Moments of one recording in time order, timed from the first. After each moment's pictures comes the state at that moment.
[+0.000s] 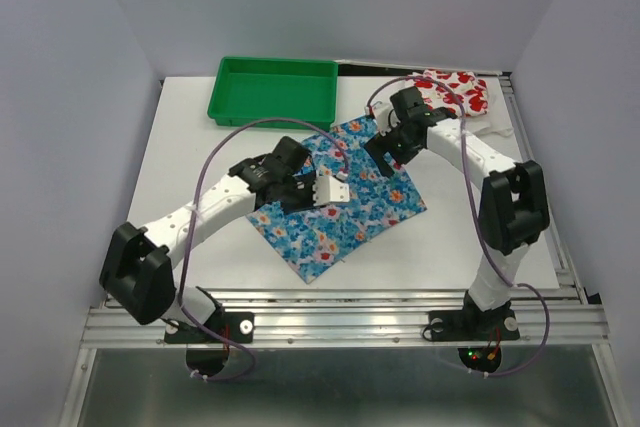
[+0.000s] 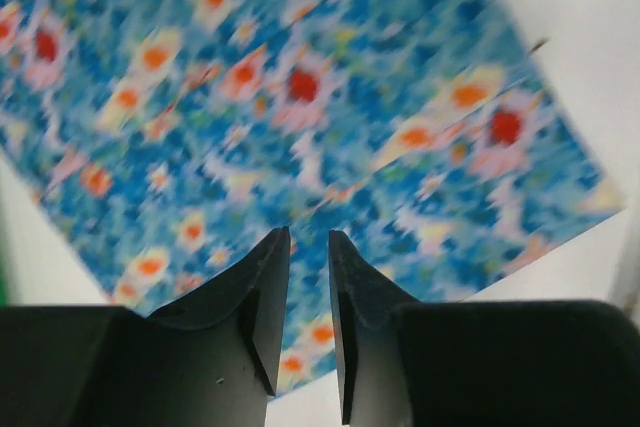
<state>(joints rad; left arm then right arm) -0.74 1.45 1.14 -0.70 0.30 0.81 0.37 1.91 1.52 -0.73 -0.11 -0.36</state>
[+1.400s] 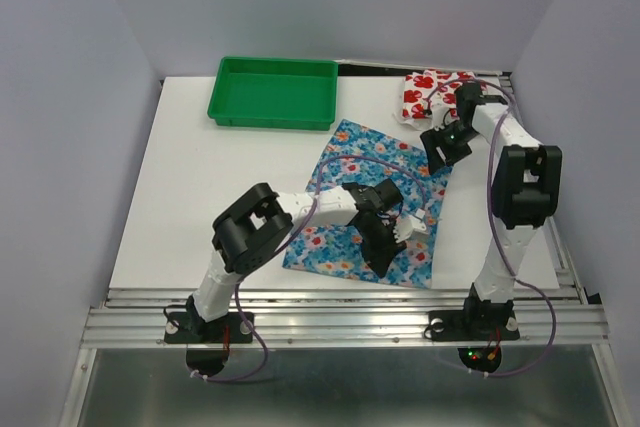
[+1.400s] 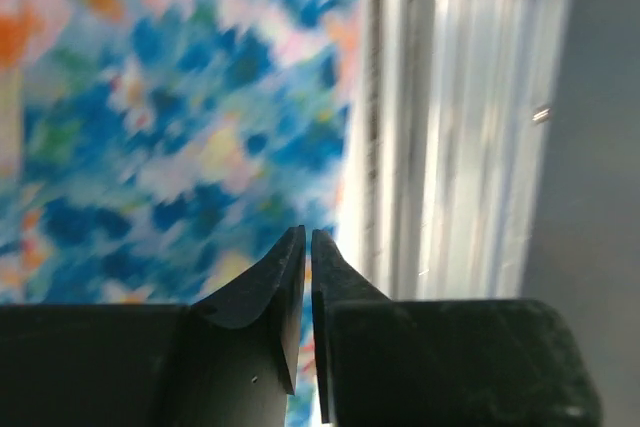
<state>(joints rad) -1.04 2.06 1.44 -0.65 0.68 0.32 -0.01 2.00 1.62 -0.98 -0.27 -0.47</state>
